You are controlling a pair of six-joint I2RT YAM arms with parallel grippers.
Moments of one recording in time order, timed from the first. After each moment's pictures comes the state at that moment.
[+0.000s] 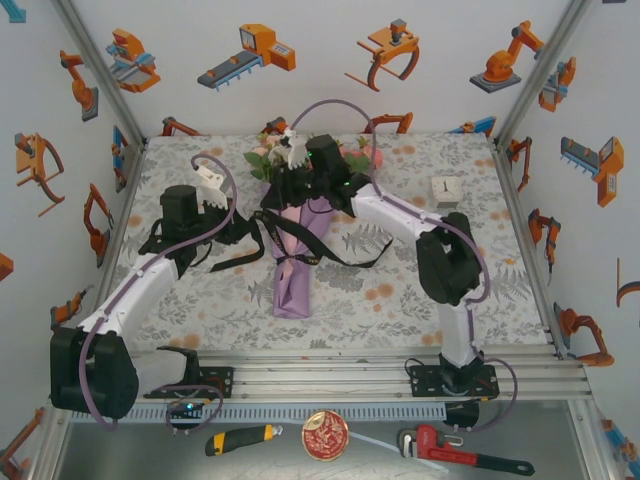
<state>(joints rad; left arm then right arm) -0.23 1.19 0.78 -0.11 0.47 -0.11 0.67 2.00 1.65 -0.09 -0.56 0.35</state>
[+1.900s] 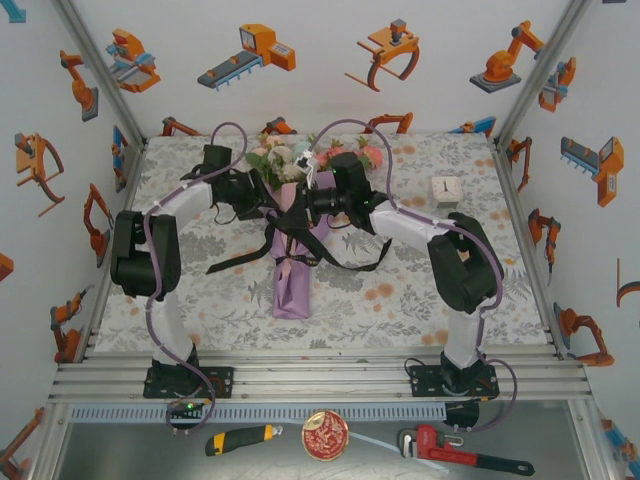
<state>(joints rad) -0.24 1.94 1.38 -0.39 0.45 -0.56 0.63 1.92 1.35 0.20 -0.90 0.29</state>
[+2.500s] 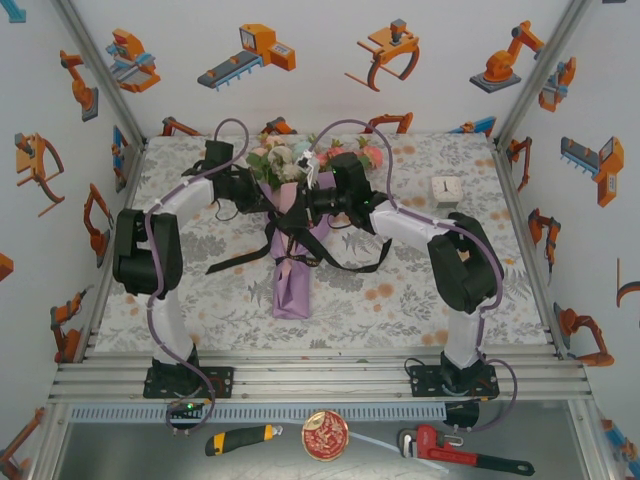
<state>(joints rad) -0.24 1.94 1.42 -0.42 0.49 -0.56 0.63 1.91 1.35 0.16 -0.84 0.26</state>
